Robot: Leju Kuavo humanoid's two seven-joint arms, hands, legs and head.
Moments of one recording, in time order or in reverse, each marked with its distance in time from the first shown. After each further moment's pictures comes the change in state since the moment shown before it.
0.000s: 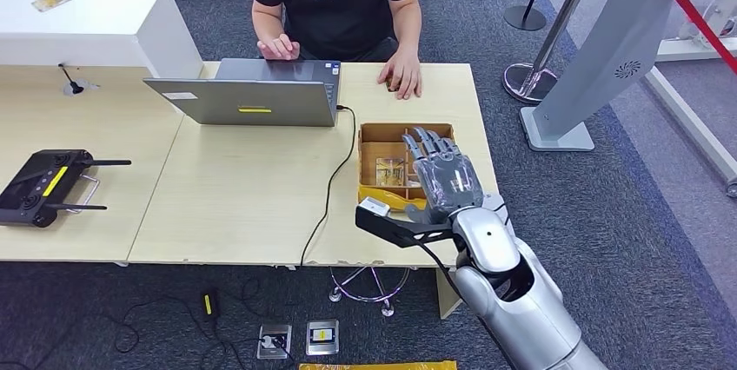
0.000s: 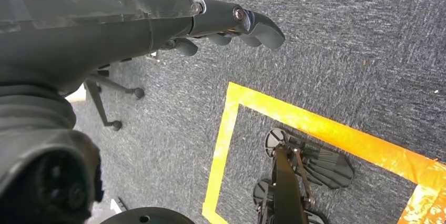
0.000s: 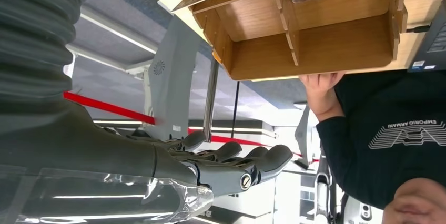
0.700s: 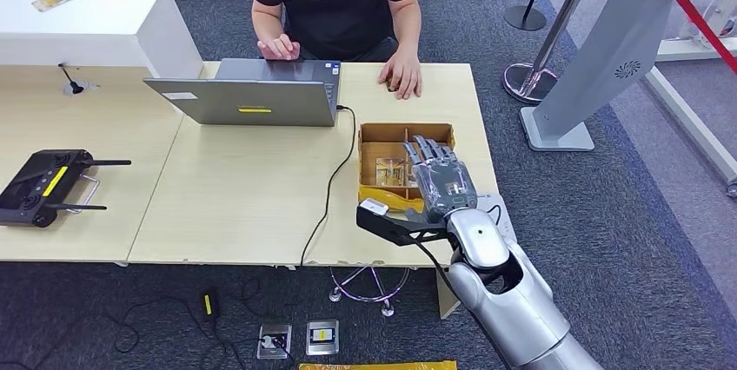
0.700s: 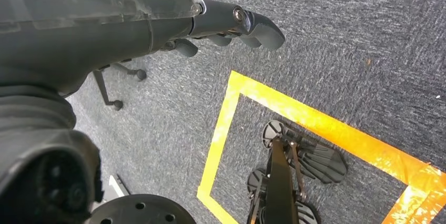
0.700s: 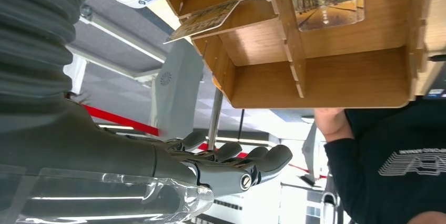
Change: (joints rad) left arm 0.000 0.006 0.041 0.000 0.049 0.000 0.018; right arm -0.019 0.025 -0.006 0.144 0.004 -0.051 0.007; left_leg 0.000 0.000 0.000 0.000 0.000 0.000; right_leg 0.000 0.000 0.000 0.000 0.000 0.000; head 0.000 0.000
